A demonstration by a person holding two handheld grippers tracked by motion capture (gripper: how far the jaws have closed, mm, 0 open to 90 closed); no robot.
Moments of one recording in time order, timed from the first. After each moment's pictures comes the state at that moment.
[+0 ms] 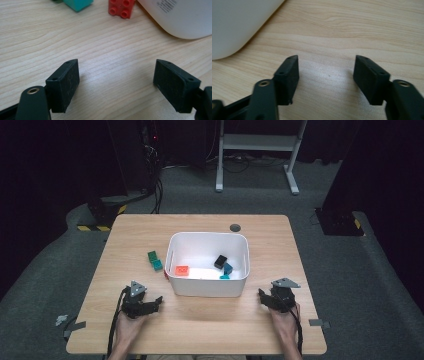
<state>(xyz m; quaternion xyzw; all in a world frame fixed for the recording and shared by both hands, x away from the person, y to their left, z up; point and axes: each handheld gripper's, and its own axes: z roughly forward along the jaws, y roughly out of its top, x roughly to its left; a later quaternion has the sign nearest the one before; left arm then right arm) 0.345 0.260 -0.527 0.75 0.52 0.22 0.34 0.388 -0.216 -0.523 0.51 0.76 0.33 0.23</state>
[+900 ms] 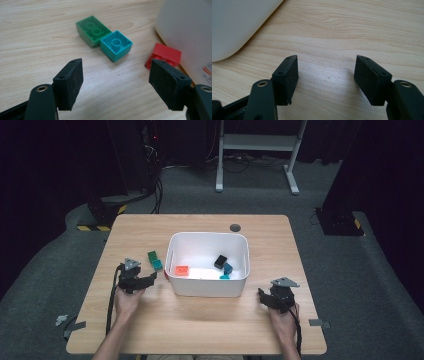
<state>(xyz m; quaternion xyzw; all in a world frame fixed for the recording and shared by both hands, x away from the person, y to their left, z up) 0.411 0.280 -0.498 0.71 0.56 0.24 0.35 0.389 -0.215 -0.523 0.52 0.76 0.32 0.23</state>
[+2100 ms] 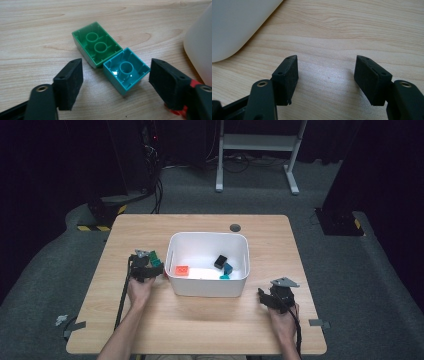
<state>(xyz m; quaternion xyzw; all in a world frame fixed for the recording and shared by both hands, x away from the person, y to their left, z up) 0.458 0.260 -0.516 0.69 0.60 0.24 0.32 0.389 -0.214 -0.523 0.52 0.75 0.32 0.23</state>
